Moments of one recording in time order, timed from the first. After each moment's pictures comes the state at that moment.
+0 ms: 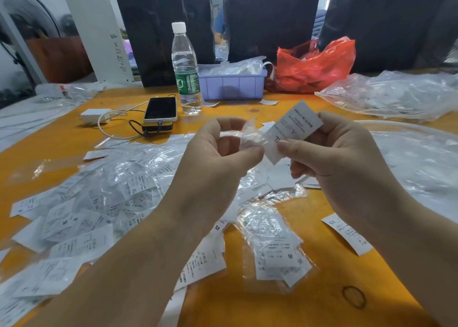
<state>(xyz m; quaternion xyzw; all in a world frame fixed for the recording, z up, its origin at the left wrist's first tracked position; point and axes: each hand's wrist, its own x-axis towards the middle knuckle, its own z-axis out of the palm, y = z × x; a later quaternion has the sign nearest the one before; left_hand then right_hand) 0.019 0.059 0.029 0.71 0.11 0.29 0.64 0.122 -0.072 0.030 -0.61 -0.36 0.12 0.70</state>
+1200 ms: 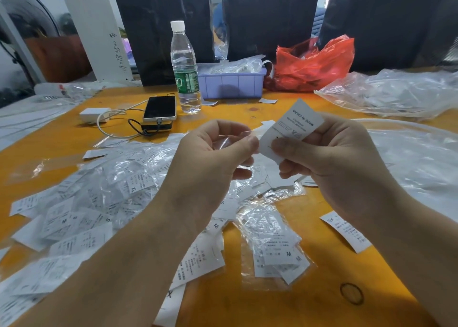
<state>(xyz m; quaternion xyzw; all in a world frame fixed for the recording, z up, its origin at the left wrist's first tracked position) 0.019 0.062 0.031 0.69 0.13 0.30 0.65 0.120 -0.071 0.032 -0.59 -0.39 0.12 0.70</state>
